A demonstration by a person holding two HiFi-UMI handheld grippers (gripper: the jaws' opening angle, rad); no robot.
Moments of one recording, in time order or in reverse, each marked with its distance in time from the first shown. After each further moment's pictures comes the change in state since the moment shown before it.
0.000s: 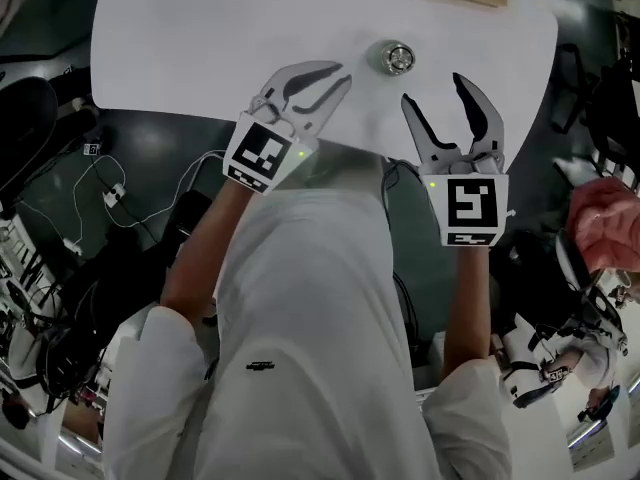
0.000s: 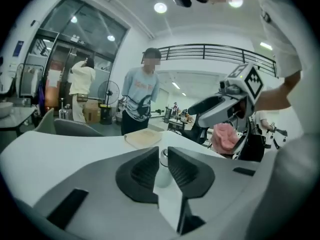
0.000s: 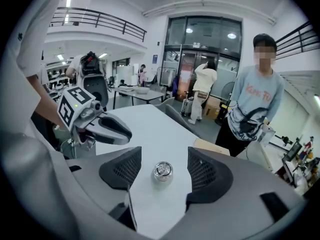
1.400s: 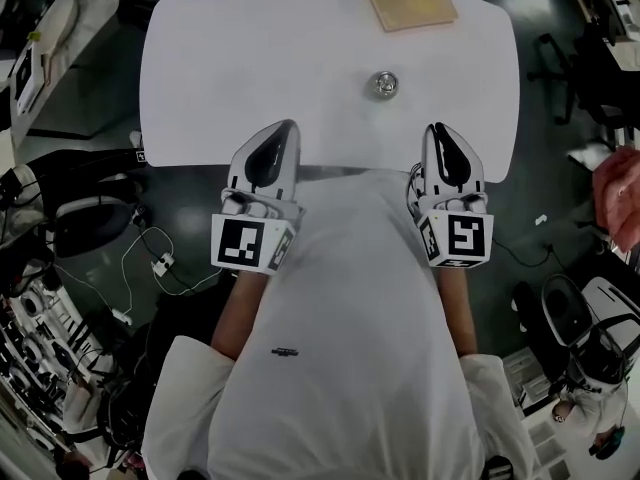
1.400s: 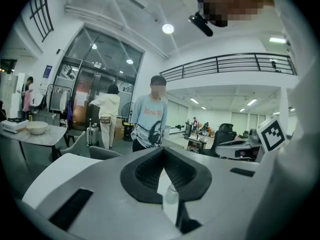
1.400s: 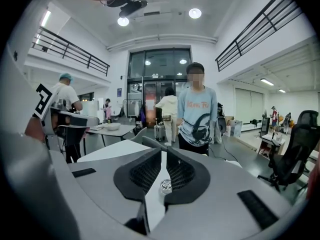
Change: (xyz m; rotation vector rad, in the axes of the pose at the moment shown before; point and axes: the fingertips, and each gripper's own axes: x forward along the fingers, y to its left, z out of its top) left arm -0.154 0.016 0.127 -0.041 -0.183 0.255; right arm -0.096 0.022 0.048 0.344 -0.322 -0.358
